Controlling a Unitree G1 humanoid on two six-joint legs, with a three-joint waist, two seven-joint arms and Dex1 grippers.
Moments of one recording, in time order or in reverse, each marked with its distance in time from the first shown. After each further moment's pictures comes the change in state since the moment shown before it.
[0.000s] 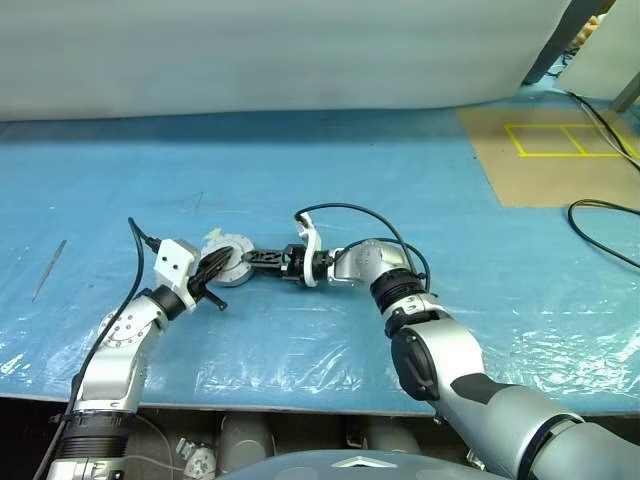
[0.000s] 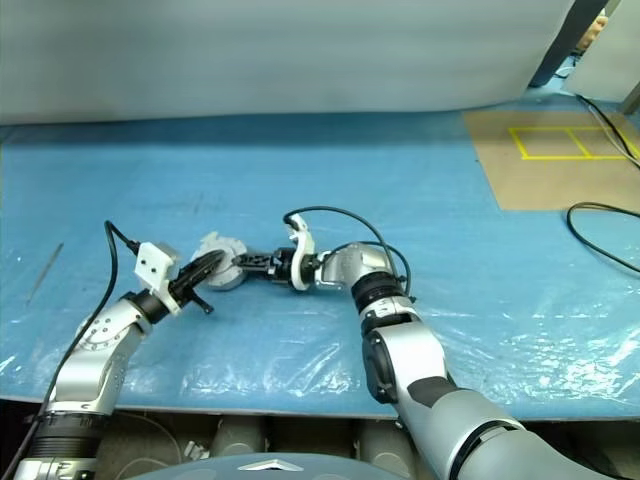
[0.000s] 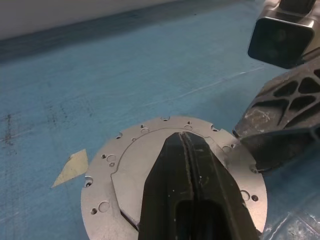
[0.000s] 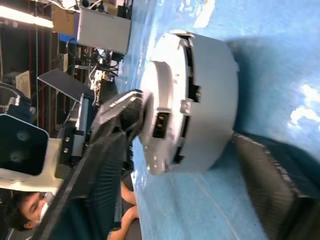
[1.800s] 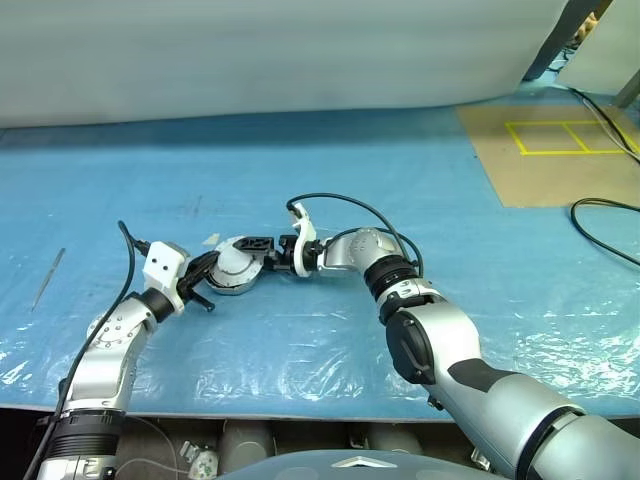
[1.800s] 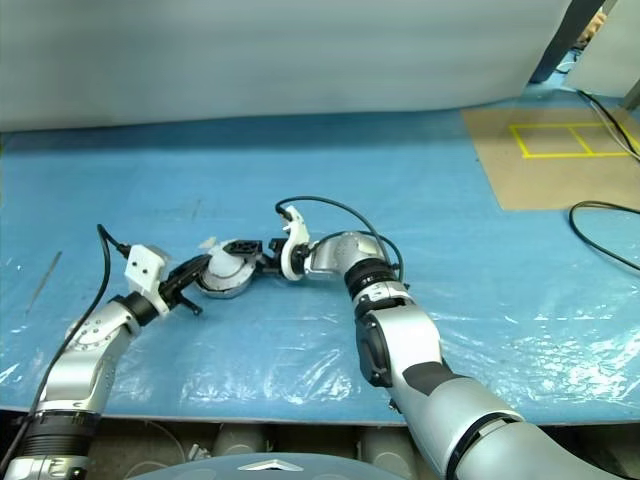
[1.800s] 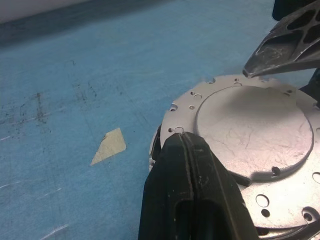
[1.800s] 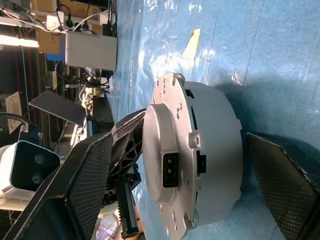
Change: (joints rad) left arm -0.002 0.037 0.045 0.067 -0.001 -0.004 -0.005; right arm -0.091 0.027 -0.048 0.124 0.093 -0.003 -0.189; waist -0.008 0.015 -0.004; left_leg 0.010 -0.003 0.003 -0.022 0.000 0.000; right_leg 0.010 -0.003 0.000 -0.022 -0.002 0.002
